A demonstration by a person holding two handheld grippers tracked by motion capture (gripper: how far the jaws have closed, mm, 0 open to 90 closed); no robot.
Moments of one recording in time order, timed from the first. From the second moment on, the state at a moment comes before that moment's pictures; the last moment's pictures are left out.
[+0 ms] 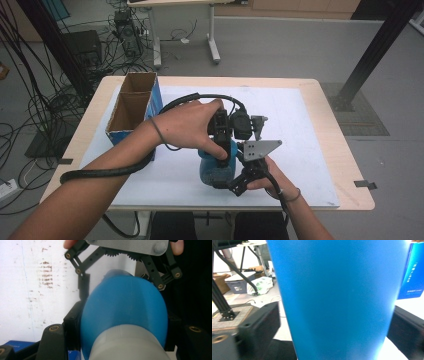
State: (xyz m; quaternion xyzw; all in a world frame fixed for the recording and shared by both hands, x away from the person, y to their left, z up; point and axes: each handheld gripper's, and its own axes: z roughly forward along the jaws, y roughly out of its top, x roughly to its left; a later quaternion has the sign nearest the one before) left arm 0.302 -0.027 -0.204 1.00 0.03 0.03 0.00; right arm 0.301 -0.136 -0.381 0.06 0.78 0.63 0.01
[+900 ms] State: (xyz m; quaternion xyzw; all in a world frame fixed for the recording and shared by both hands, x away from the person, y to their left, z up) left arm 0.305 -0.020 -0.194 1.00 0.04 0.03 0.01; right arm 0.303 -0.154 -0.380 0.06 0.77 0.63 0.01
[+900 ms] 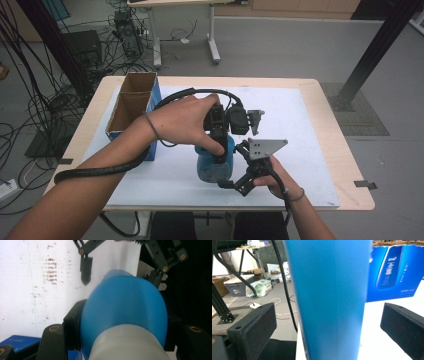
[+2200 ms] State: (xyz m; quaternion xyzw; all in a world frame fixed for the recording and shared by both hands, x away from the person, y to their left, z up) left arm 0.310 -0.008 -0.185 1.00 0.05 0.03 0.00; right arm 0.297 -0.262 -0.378 0.14 0.76 0.63 0.05
